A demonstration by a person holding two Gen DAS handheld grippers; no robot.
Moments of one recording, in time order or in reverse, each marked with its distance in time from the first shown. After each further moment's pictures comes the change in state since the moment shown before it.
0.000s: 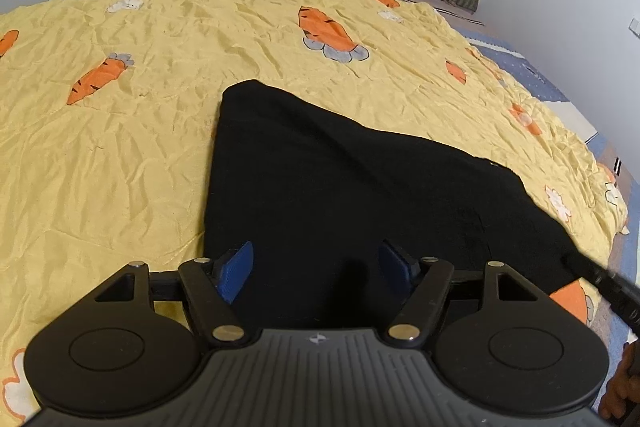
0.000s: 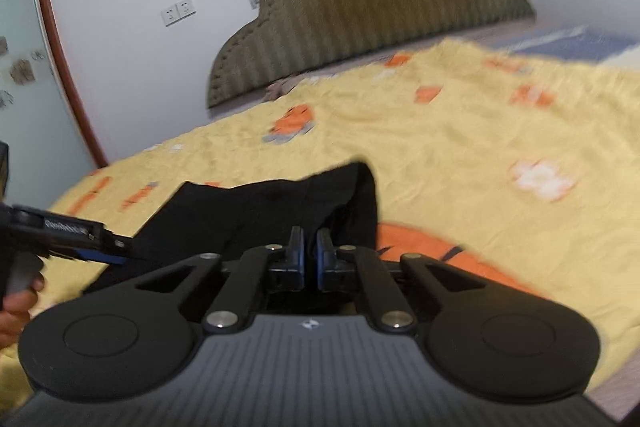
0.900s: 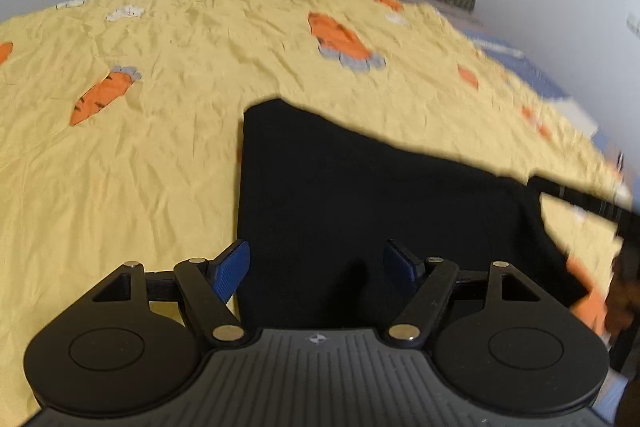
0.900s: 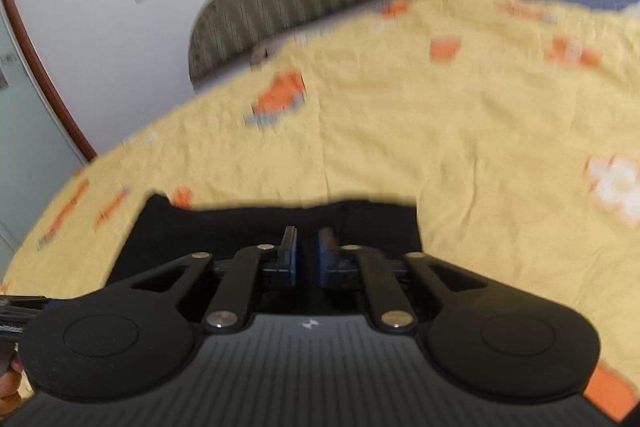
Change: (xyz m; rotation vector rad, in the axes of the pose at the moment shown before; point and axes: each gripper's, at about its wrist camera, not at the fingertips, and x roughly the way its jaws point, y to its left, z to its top) left arm 0.015 0.035 0.025 0.002 -0.009 -0.030; right arm 0.105 -0.003 0.043 0.085 0.128 0.009
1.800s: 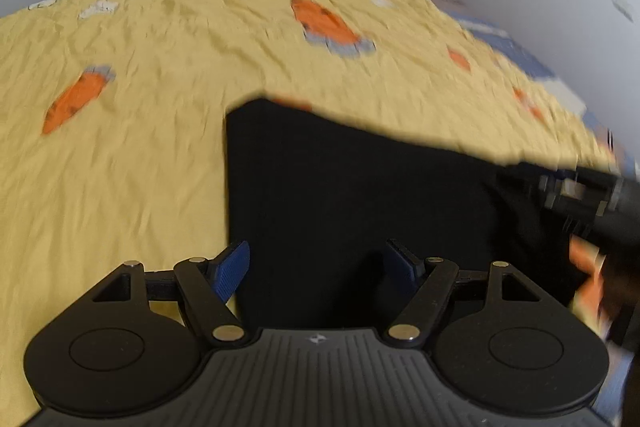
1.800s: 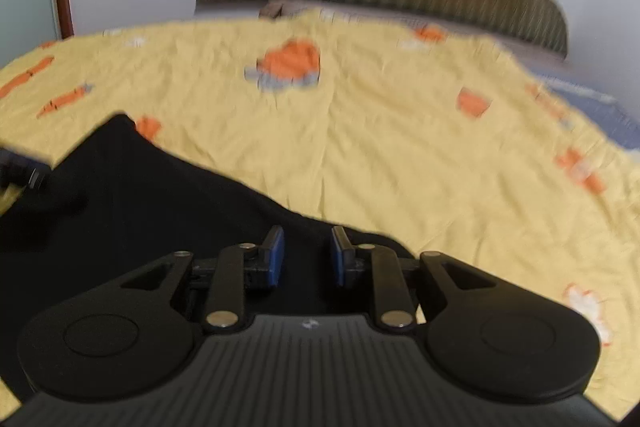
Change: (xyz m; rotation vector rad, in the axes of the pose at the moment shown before) left arm 0.013 0.003 -0.010 0.124 0.051 -0.006; right arm 0.041 0.056 0.004 -0.429 0.092 -0.182
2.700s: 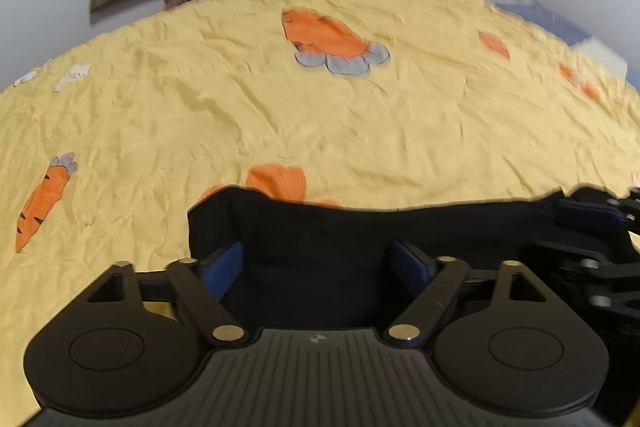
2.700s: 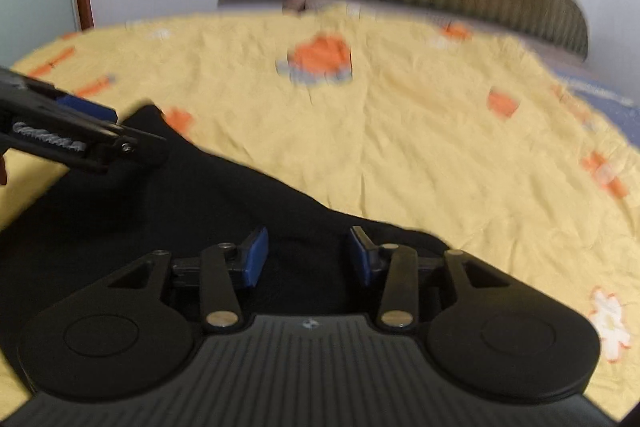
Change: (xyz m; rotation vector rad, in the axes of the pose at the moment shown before) left arm 0.077 -0.037 0.067 0.111 -0.042 0.162; right arm 0.024 0.006 0.001 0.000 0.061 0.092
